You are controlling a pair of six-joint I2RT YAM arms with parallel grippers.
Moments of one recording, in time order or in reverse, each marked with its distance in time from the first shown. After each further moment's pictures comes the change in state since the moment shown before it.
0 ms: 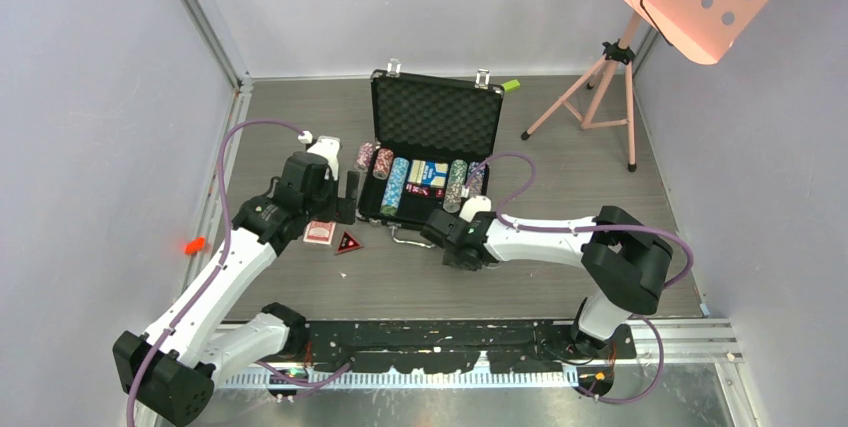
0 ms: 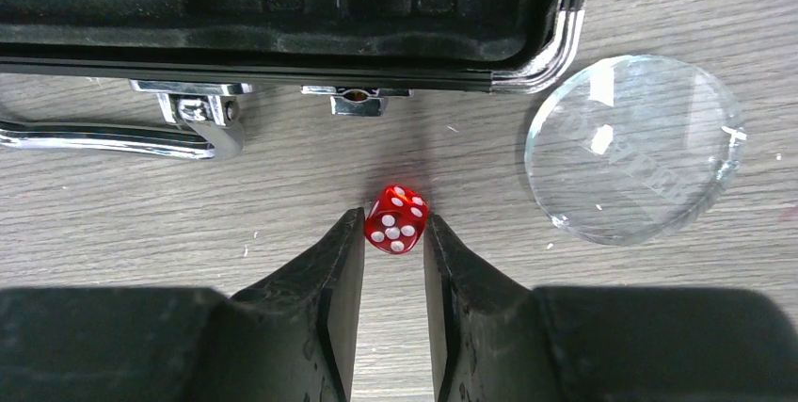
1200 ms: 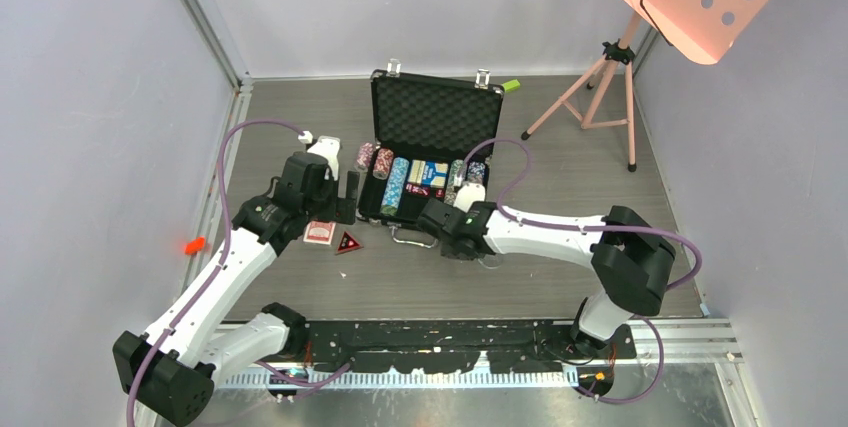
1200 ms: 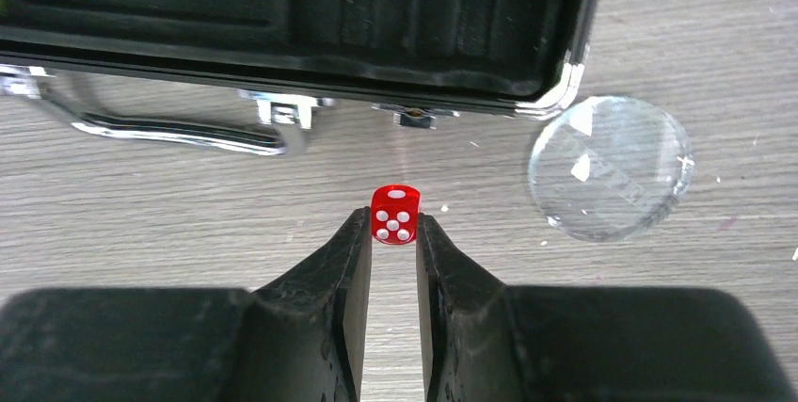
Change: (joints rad) left arm 0.000 0.000 0.000 0.000 0.003 0.000; right arm -0.002 -0.015 0.095 -0.099 0.043 -0.076
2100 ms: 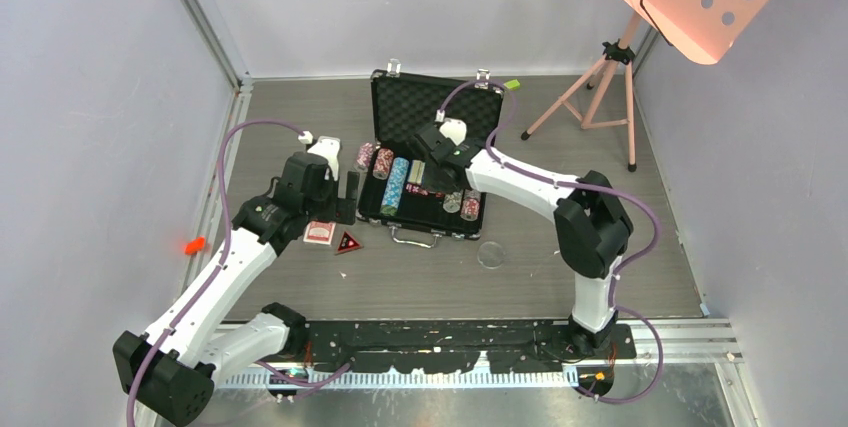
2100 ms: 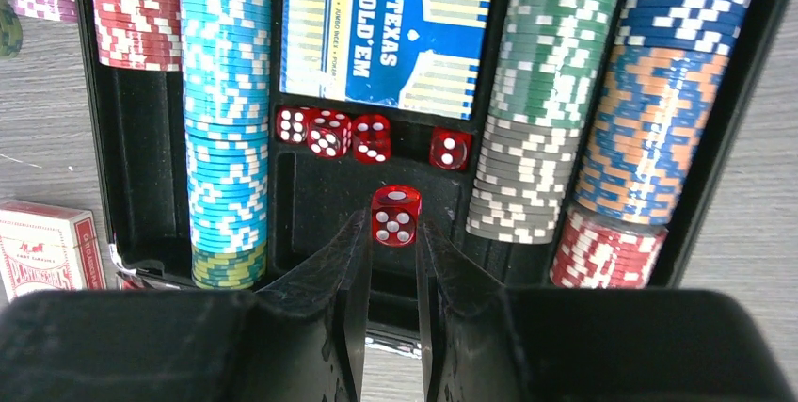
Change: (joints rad) left arm 0.000 0.000 -0.002 0.000 0.000 0.000; right arm -0.247 0.251 0.450 0.055 -0.083 -0.286
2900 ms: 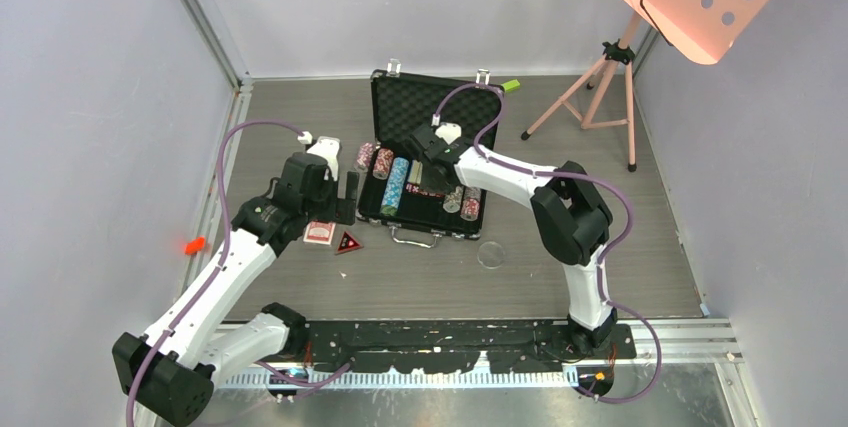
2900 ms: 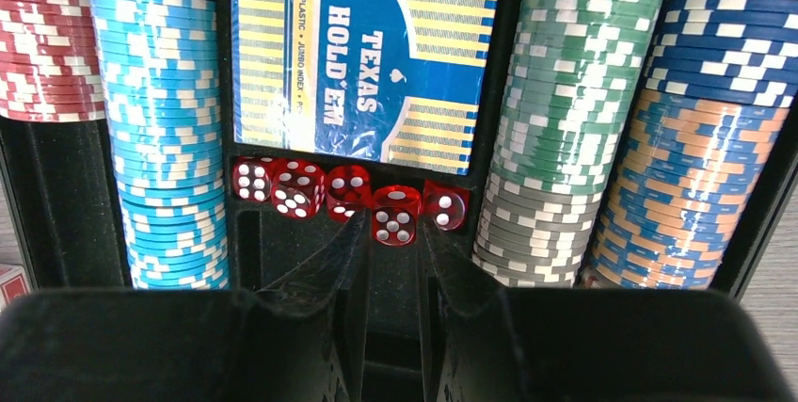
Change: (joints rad) left arm 0.000 -0.006 -0.002 0.000 0.000 0.000; right arm -0.026 0.148 0.068 0.010 -0.011 -0.023
